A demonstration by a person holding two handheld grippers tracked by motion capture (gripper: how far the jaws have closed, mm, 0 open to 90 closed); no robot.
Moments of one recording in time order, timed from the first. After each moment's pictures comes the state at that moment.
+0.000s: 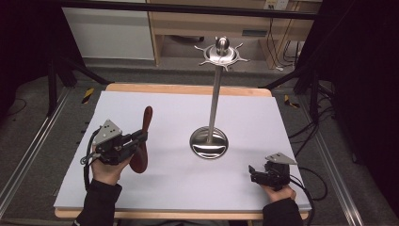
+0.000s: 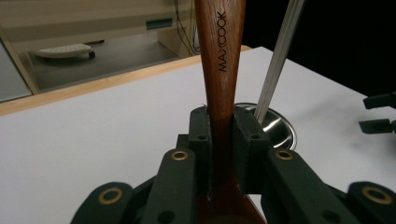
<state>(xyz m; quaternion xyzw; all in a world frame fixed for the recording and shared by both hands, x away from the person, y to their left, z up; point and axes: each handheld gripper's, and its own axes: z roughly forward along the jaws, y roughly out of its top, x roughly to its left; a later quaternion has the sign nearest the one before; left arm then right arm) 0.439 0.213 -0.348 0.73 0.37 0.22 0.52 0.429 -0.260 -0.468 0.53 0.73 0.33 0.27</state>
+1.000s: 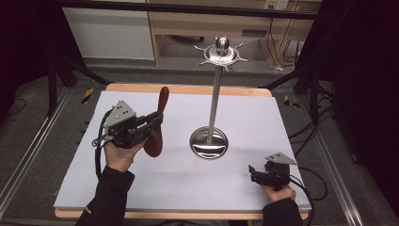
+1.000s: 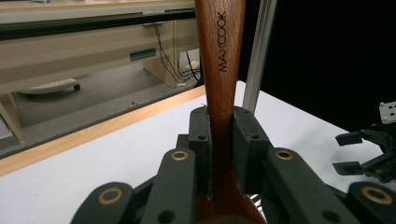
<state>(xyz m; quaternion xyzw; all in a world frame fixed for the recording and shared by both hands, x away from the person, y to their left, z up) 0.455 0.173 -0.298 0.73 0.33 0.23 0.55 0.429 -0.260 -0.468 0.53 0.73 0.33 0.27</state>
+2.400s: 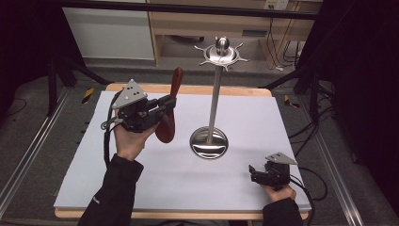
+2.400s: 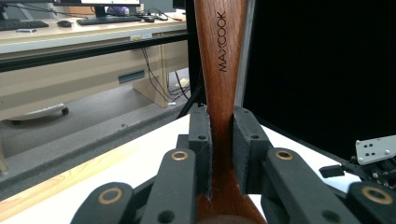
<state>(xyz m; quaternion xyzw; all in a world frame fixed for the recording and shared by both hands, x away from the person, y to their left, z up) 0.466 0.144 -0.254 0.72 0.30 0.23 0.58 0.430 -0.260 -0.468 0.53 0.73 0.33 0.27</state>
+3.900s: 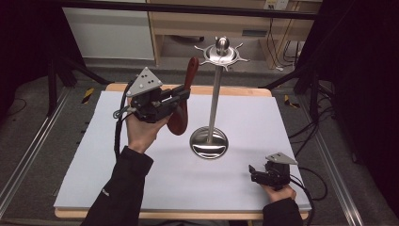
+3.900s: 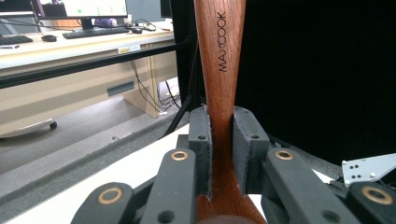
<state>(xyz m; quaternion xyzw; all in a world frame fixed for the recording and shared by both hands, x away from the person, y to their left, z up) 0.474 0.114 -0.230 0.72 0.28 0.23 0.59 0.430 -0.261 -0.468 0.53 0.73 0.33 0.27</state>
